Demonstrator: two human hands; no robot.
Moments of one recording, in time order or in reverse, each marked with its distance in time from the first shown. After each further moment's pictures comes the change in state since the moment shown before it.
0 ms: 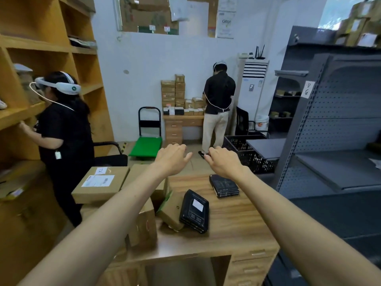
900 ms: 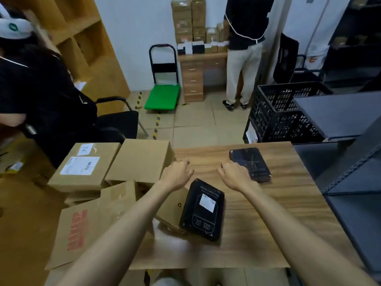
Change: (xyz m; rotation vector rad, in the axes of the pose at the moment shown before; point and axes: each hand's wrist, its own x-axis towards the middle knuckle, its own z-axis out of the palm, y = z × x) left_hand 0.188 -0.065 0.296 -0.193 -0.429 -0.282; right_hand 0.177 0.120 0.301 0.317 -0.443 0.121
